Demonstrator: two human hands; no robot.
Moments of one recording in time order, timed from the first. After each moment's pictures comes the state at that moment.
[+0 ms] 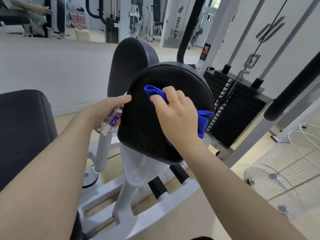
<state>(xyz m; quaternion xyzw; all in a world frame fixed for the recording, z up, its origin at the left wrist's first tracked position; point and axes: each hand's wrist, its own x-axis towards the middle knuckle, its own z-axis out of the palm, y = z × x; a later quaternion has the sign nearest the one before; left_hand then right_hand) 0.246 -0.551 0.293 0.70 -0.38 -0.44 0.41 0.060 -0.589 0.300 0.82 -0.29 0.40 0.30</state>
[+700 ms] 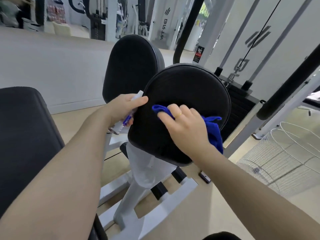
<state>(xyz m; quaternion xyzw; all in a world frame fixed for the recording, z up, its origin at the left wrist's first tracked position) 0.267 -0.572 0.270 0.59 -0.55 -0.41 0.43 0.063 -0.583 0.272 0.83 -0.24 0.28 0.42</state>
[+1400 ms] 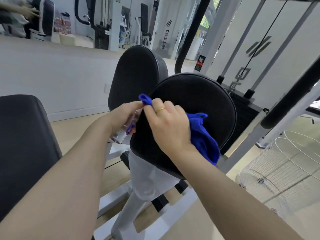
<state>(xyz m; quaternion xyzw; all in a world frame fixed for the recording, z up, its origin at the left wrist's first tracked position) 0.262 -0.581 0.268 0.57 -0.48 -0.47 0.47 0.115 -0.590 0.279 0.78 -0.28 0.36 0.43</state>
